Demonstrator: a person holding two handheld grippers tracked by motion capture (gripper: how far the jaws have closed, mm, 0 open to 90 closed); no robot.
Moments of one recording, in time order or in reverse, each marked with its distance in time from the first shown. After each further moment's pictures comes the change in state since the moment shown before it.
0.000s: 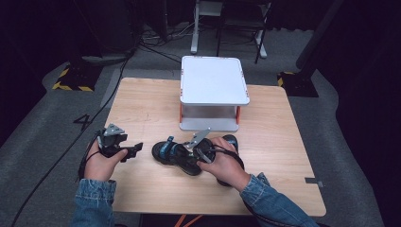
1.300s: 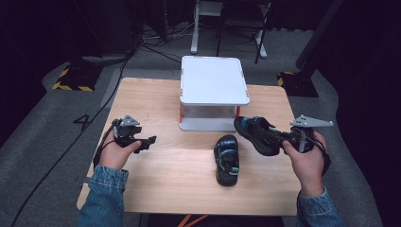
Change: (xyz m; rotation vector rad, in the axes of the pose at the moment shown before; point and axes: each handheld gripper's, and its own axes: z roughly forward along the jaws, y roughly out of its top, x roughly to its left) left arm -0.013 0.032 0.033 0.002 -0.070 0.066; right arm -0.069 -0.141 -0.190 -0.336 -0.383 0.507
